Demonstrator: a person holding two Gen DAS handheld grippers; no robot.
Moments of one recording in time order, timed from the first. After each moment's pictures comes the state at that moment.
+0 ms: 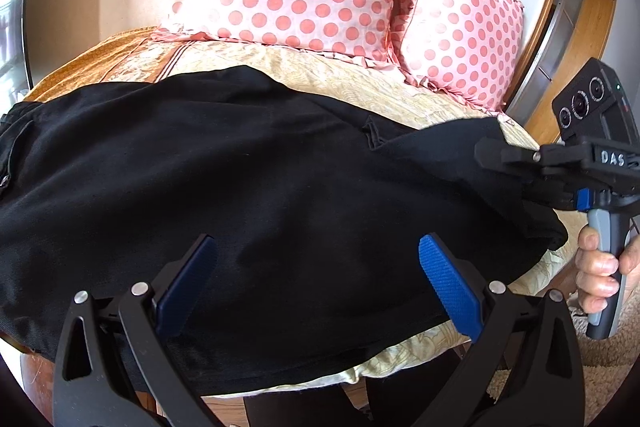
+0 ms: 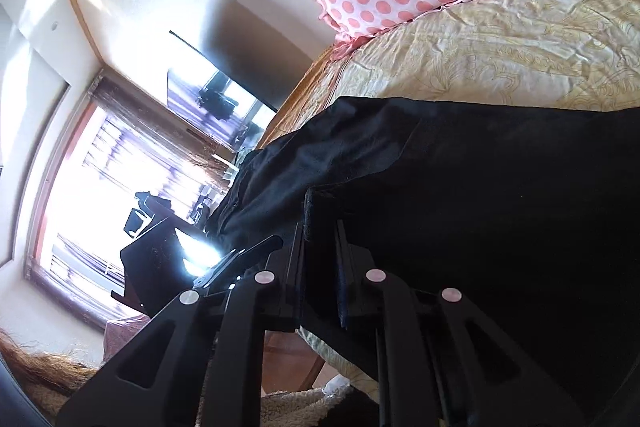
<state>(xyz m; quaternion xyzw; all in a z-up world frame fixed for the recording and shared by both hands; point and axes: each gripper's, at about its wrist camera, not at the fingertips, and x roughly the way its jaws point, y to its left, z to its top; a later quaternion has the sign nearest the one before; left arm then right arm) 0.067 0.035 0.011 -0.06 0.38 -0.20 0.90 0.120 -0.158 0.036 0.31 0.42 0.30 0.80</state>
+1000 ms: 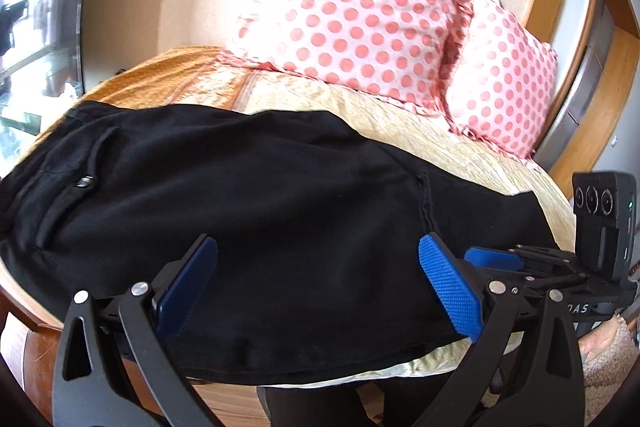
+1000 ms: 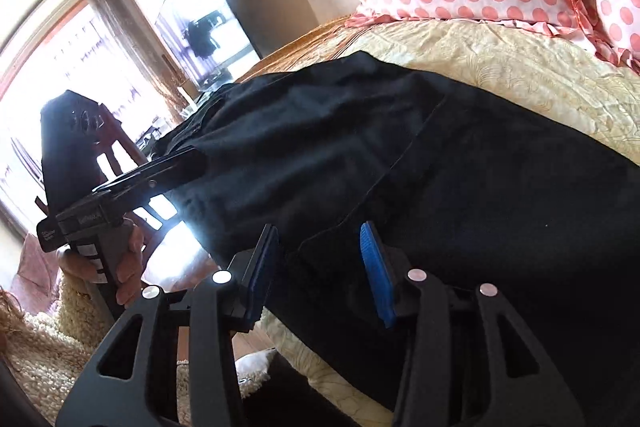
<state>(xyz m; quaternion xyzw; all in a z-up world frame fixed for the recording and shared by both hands) 0.055 0.096 0.038 -0.10 0.34 -0.12 0.93 0.104 -0.085 0.004 0.10 0.43 0.28 0.85</state>
